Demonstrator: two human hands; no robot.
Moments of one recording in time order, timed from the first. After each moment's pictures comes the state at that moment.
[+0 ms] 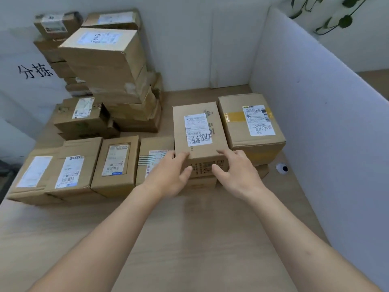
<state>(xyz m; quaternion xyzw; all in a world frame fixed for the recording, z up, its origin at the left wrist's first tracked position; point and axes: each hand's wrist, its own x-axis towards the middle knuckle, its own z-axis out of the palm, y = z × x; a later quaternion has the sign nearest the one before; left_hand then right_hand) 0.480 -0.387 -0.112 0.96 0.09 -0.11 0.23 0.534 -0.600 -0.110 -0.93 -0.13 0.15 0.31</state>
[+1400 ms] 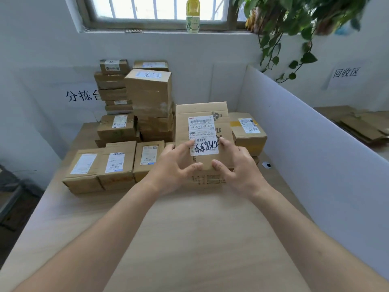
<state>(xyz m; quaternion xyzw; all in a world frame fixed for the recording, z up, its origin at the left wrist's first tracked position) 0.243 -0.339 0.008 0.92 0.01 0.06 0.39 0.291 -0.566 0.001 -0.90 -0.19 -0.02 0.39</state>
